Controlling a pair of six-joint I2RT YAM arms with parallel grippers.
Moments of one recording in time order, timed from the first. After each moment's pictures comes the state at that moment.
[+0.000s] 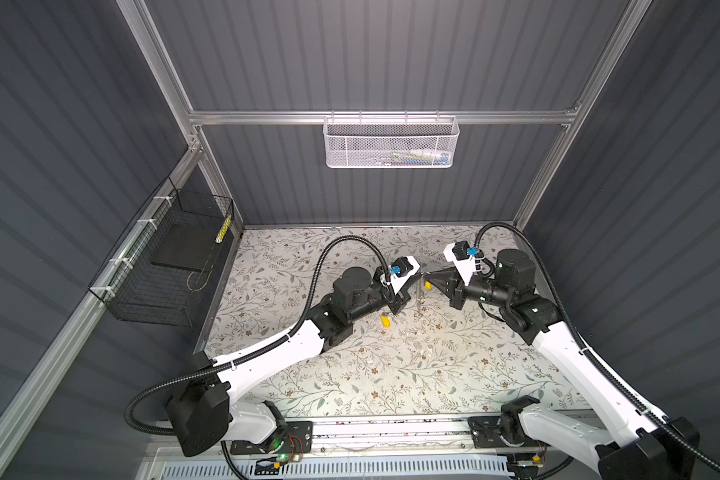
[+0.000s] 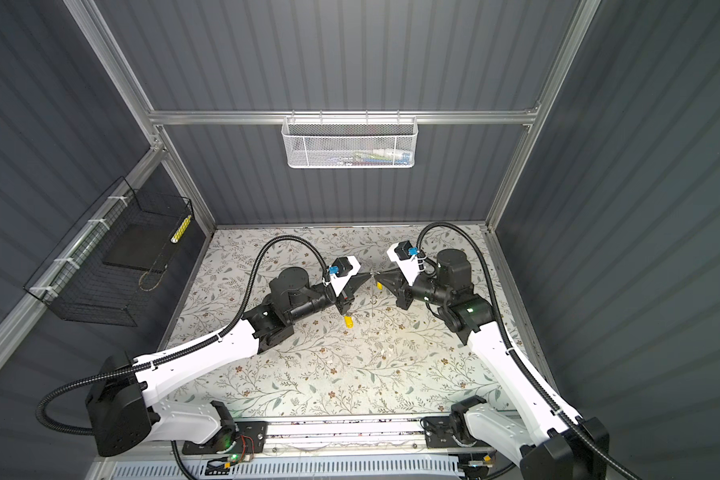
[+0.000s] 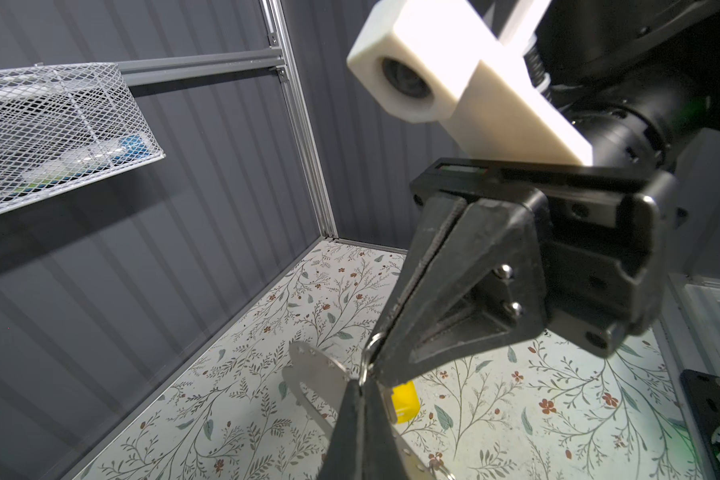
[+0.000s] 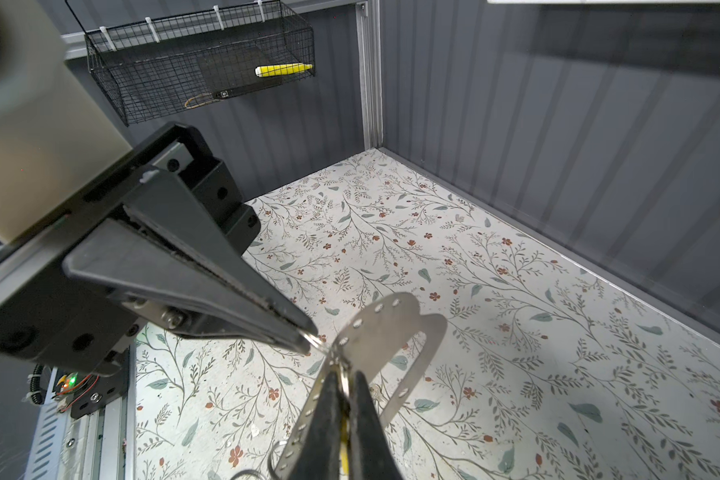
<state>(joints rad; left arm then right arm) -0.90 1.36 0.99 0.31 0.19 0.19 0.34 1.06 0.93 -0.21 -0.72 -0.14</state>
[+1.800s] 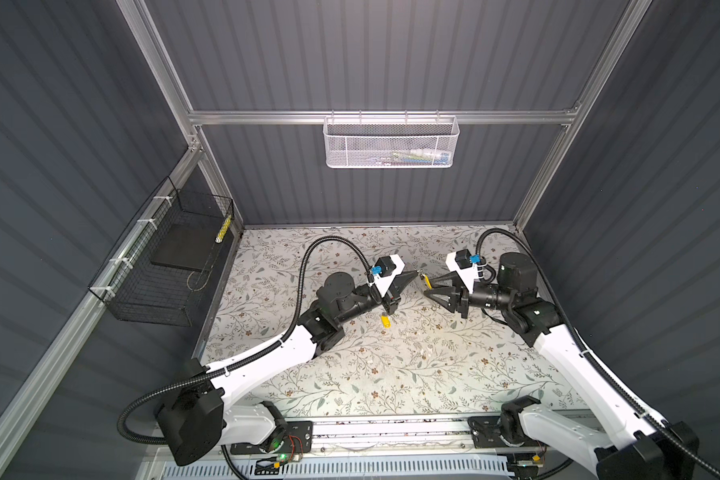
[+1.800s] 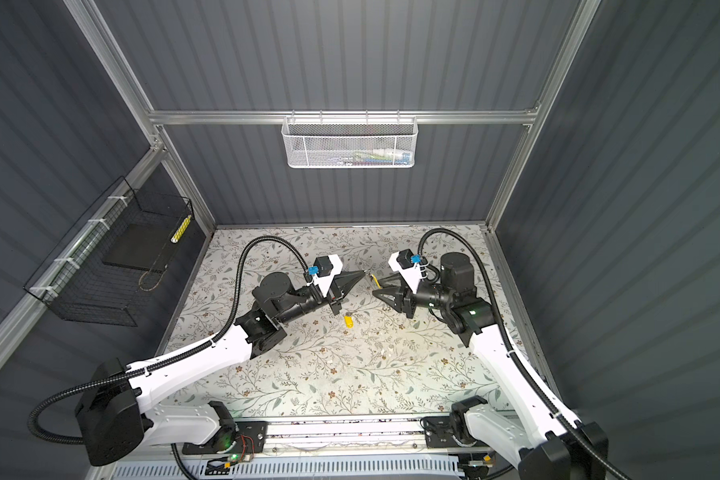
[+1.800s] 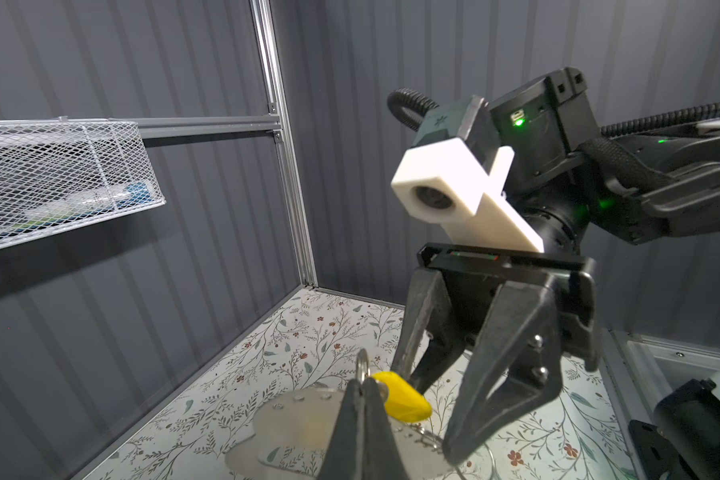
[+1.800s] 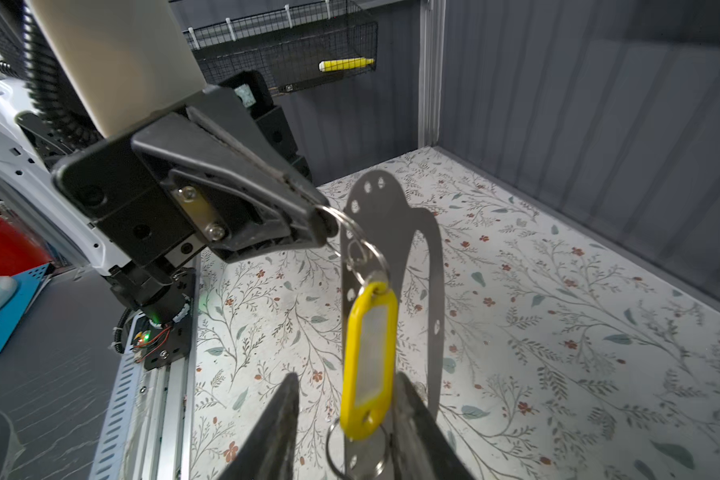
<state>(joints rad) -0.85 1.30 0.89 0.52 0.30 0.08 0.29 1.02 0.88 -0.20 -0.91 -0.15</state>
